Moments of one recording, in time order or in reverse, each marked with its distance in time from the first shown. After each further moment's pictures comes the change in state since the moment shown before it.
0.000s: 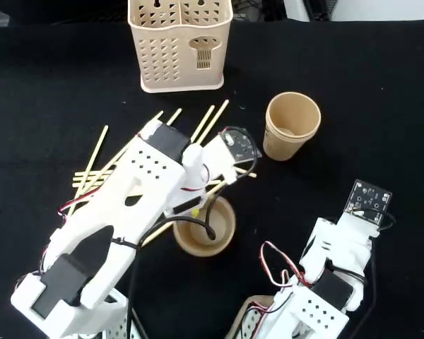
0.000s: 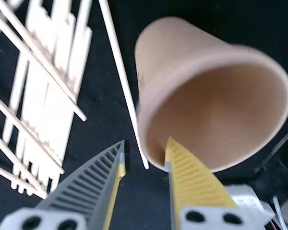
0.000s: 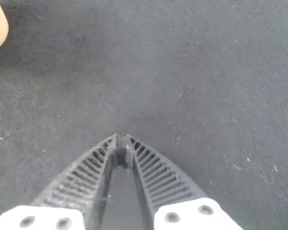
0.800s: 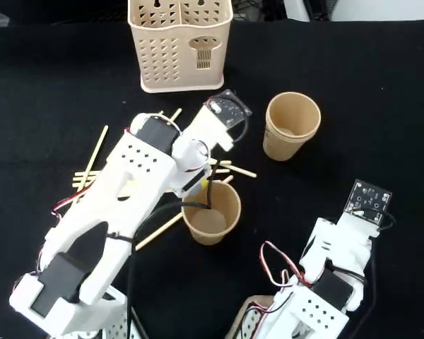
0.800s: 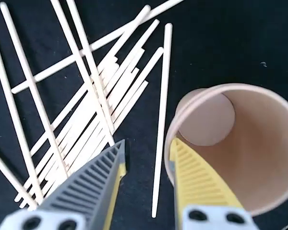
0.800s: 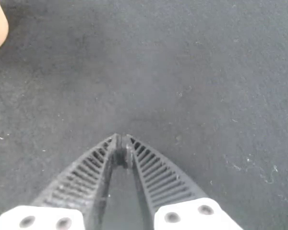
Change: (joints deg) left arm -3.8 0.0 0.5 -13.2 11.5; right arm 0.0 0.0 0.0 0.0 0.0
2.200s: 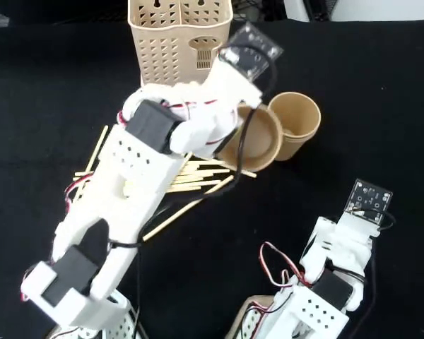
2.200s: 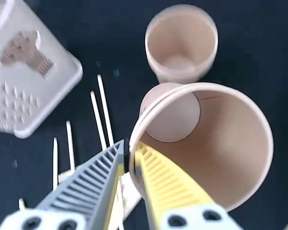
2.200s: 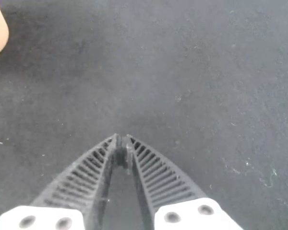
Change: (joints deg) left arm 5.4 6.5 -37.2 0.4 7.7; right arm 0.0 0.0 0.3 -1.3 0.0
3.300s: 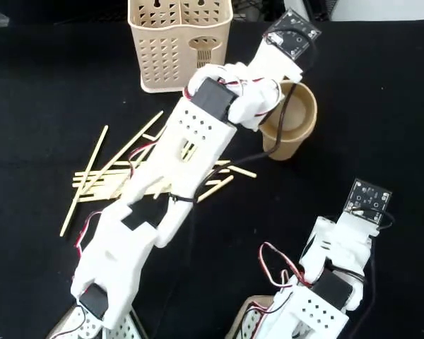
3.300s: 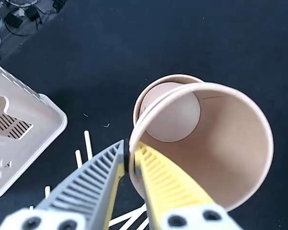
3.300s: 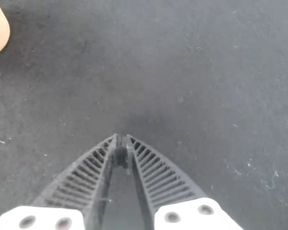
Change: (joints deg) left arm 2.0 35.9 -35.3 -1.6 1.4; right arm -0.4 0.0 0.0 0.0 0.0
